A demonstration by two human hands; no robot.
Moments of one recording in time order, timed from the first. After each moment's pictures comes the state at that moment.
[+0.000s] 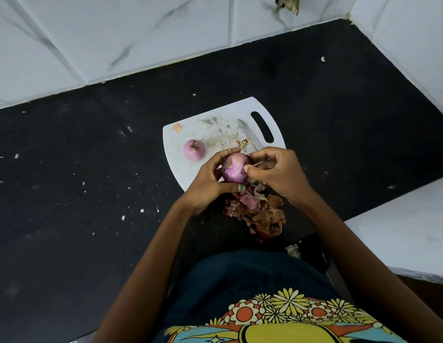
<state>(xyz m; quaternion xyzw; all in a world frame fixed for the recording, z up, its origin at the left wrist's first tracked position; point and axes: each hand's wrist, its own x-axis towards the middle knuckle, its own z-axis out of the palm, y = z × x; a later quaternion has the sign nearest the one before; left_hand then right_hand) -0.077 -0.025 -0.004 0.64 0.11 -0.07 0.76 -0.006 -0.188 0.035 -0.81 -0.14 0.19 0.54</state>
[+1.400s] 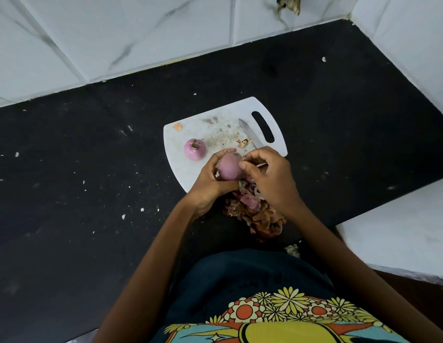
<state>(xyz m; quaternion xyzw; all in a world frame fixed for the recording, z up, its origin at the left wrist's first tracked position) -0.081 -0.033 -0.003 0.56 0.16 -0.06 0.81 -0.025 -0.171 0.033 -0.84 -0.19 0.08 0.51</state>
